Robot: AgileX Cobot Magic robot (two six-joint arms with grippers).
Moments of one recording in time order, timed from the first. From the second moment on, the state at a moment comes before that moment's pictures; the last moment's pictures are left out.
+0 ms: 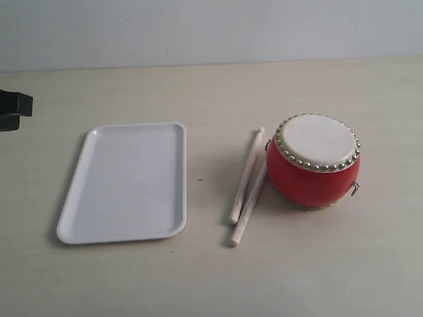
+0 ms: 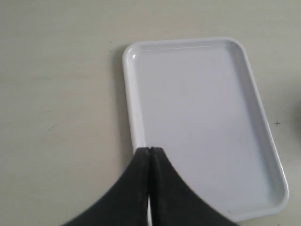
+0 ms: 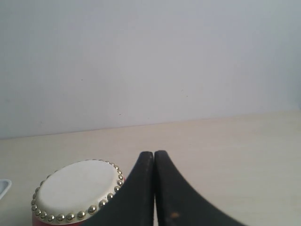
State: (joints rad) left arm -0.24 1.20 -0.77 -0.11 0.54 -0.04; right arm 0.06 0.01 0.00 0.03 0.12 0.05
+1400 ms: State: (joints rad) left arm -0.57 1.81 -1.28 -0.51 0.80 0.26; right arm 0.06 0.01 0.00 0.03 0.12 0.05
